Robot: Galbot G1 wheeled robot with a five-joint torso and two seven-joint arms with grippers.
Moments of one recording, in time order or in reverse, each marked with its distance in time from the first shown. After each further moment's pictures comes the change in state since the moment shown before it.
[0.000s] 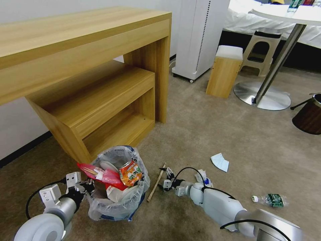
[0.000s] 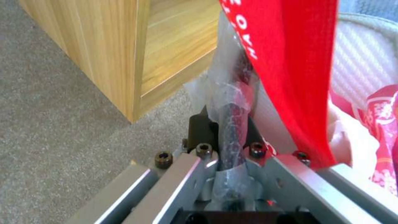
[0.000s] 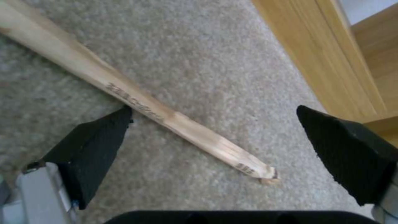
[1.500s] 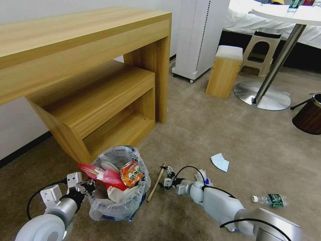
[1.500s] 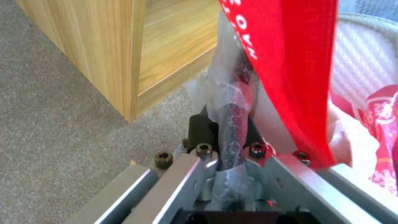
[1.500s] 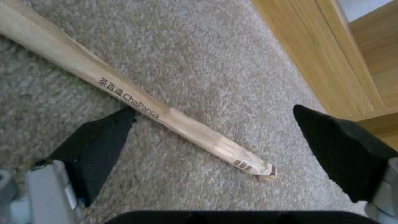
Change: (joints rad) left arm 0.000 -0.008 0.008 0.001 0.007 -0.006 0.003; right arm 0.005 0.014 0.002 -0.028 -0.002 0.008 0.007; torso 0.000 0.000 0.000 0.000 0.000
